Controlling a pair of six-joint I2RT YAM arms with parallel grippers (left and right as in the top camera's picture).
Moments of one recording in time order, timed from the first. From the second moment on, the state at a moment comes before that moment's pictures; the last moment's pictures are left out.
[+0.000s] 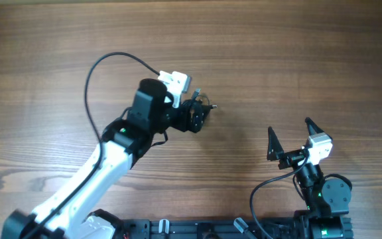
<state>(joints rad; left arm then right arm) -0.49 1.31 0.81 -0.16 0.29 -0.26 0.05 0.01 0.01 0.01 -0.19 0.04</state>
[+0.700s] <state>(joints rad) -0.50 1.67 0.81 -0.14 -0.03 -0.53 0.05 0.01 0.01 0.01 -0.19 0.04</state>
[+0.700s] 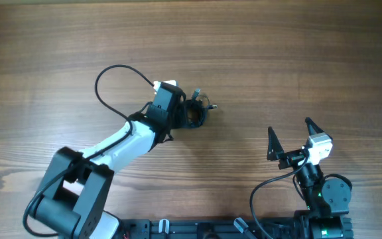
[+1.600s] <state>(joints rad) -0.54 1.48 0.82 -0.17 -0.12 -0.09 0.05 0.01 0.01 0.01 -0.19 0.04</state>
